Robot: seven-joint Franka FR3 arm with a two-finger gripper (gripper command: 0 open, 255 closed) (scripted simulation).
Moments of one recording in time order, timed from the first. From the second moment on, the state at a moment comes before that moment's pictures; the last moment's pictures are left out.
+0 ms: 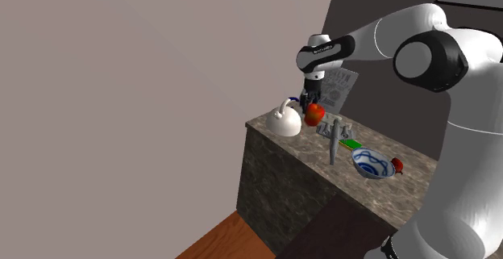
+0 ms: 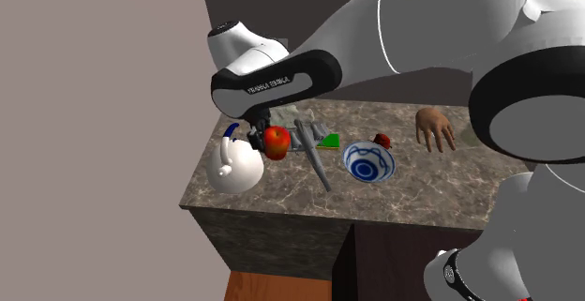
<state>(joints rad) -0.18 0.36 -0.27 -1.74 -0.02 1.95 -0.46</state>
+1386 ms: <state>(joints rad) -0.23 -0.09 -0.35 -2.18 -0.17 1.97 -0.52</state>
